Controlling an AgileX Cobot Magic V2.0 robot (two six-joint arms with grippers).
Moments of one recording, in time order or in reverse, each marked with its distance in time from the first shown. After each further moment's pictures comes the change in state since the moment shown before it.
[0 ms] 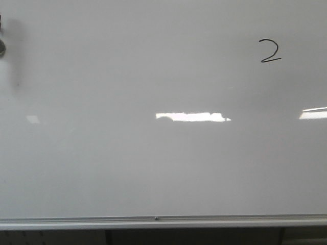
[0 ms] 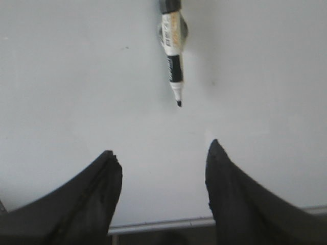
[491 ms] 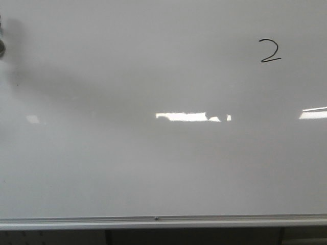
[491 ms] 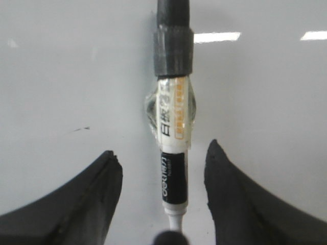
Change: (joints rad) left arm 0.279 0.545 0.071 0.061 -0.949 -0.087; right arm 0.000 0.038 -0.004 0.107 -0.010 -0.286
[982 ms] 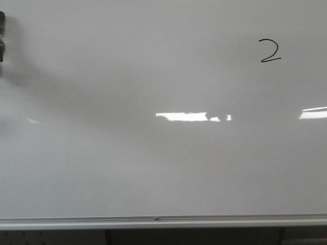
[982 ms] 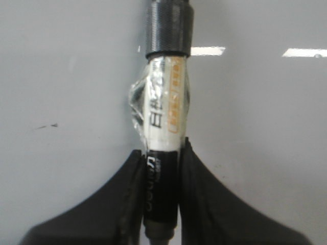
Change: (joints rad) left arm 0.000 0.180 0.002 -0.040 -0.234 0.000; right arm 0.000 0.000 0.000 0.024 0.000 -0.075
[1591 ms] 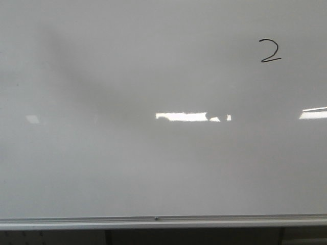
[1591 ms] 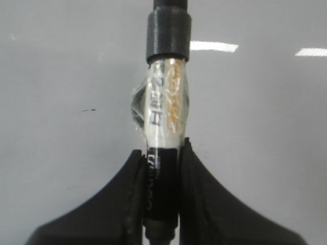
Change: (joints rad) left arm -0.002 -0.269 0.079 0.076 0.206 -0.132; right arm 0.000 0.000 0.000 0.000 0.000 0.000
